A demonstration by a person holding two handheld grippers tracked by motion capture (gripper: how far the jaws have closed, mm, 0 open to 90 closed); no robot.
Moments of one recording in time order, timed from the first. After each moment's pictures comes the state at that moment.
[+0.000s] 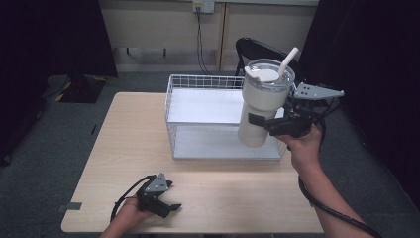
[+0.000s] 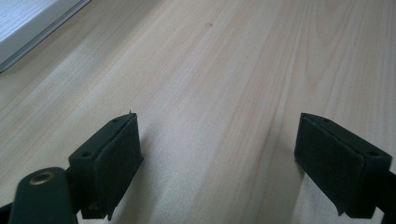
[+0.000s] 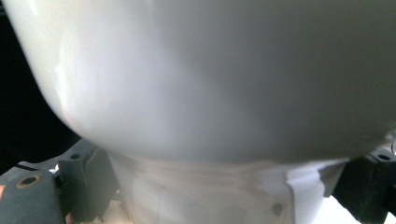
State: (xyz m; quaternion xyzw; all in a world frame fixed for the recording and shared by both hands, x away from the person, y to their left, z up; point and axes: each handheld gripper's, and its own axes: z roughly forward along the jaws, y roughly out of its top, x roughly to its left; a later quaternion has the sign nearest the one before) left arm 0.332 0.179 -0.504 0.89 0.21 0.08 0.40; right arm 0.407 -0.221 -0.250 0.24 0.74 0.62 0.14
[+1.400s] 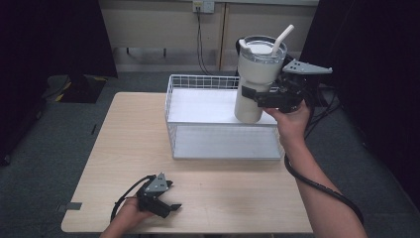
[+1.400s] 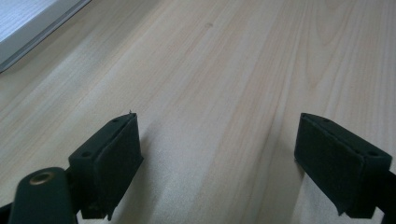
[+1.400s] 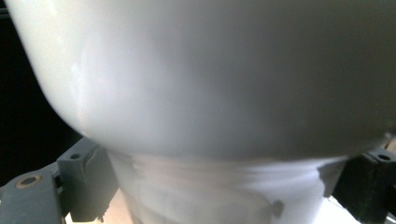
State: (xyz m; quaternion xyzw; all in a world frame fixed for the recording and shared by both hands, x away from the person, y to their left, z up) left arm 0.332 0.179 -0.504 0.89 0.21 0.08 0.40; right arm 0.455 -0.202 -0.231 0.29 0.72 0.60 0.20
